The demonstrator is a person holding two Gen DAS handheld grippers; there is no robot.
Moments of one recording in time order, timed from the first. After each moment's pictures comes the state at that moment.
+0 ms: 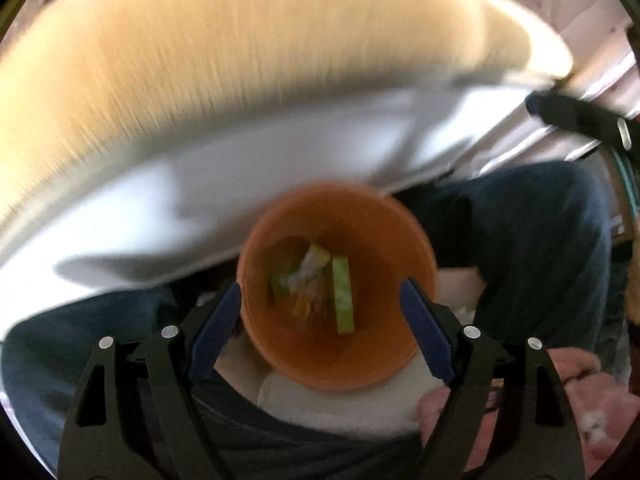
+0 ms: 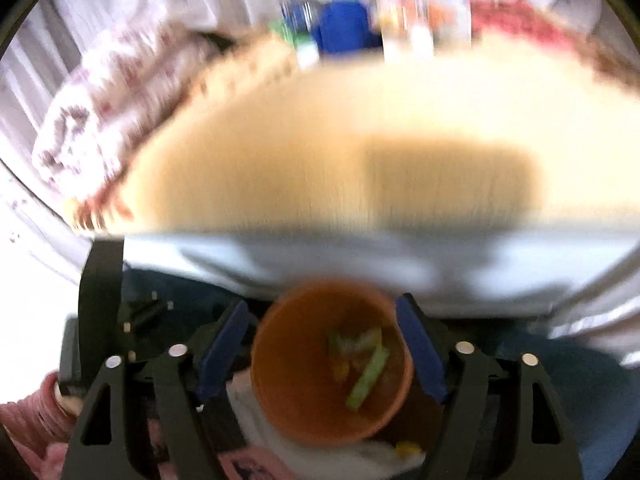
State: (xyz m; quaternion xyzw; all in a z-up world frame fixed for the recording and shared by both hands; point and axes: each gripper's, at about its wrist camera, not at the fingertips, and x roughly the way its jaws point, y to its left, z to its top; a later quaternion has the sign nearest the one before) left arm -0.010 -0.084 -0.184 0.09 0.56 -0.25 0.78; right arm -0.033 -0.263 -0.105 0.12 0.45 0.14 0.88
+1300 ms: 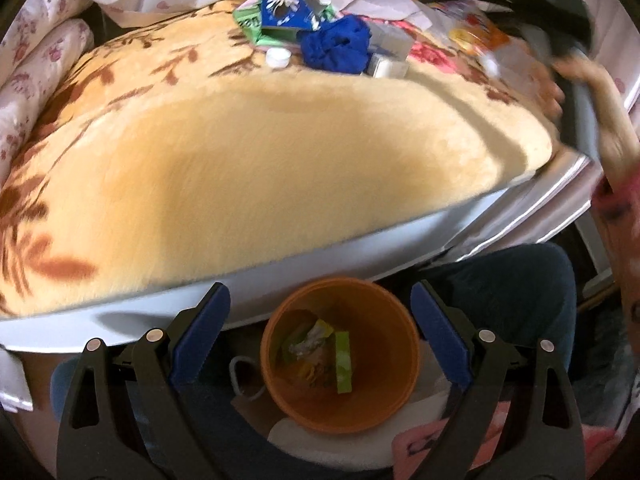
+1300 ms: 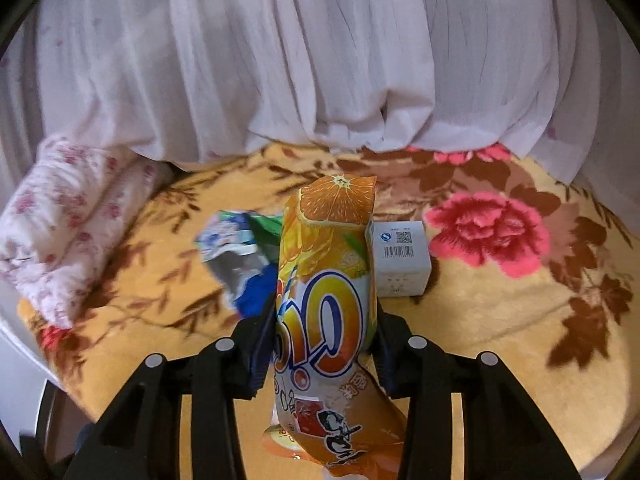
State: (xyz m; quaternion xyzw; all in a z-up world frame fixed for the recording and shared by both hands) left arm 0.000 -0.069 -0.103 0.04 0.47 -0.24 0.85; right arm 0.106 -0.308 0.010 0.08 0.33 0.06 0.94
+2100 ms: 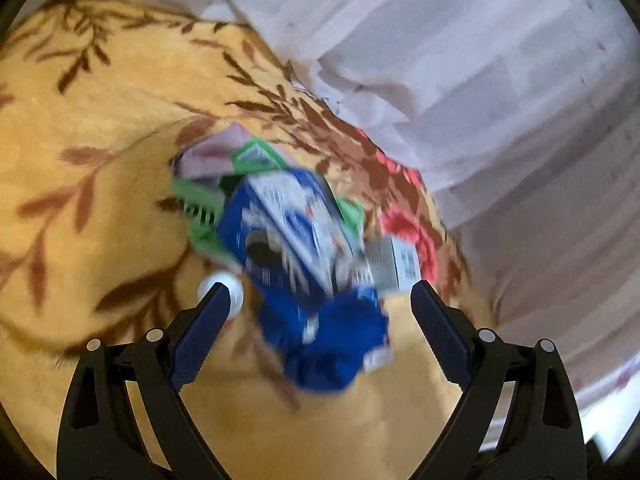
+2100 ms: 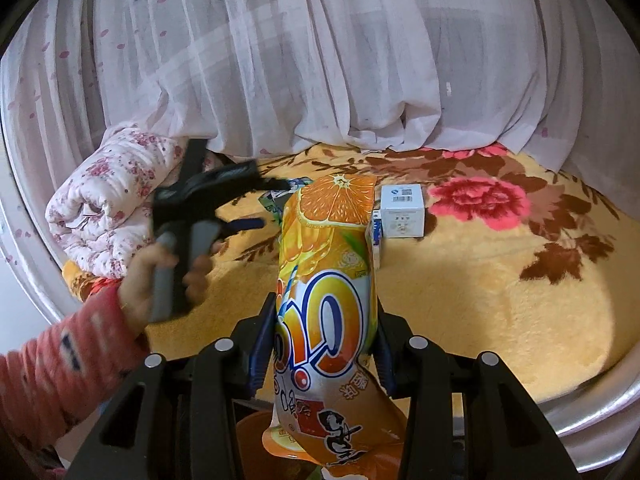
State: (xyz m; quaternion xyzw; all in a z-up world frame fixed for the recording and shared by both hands) left arm 0.264 -0.110 -0.051 -0.27 0.44 -0.26 0.82; right arm -0.016 -0.322 -0.001 0.09 0.30 0.12 0.94
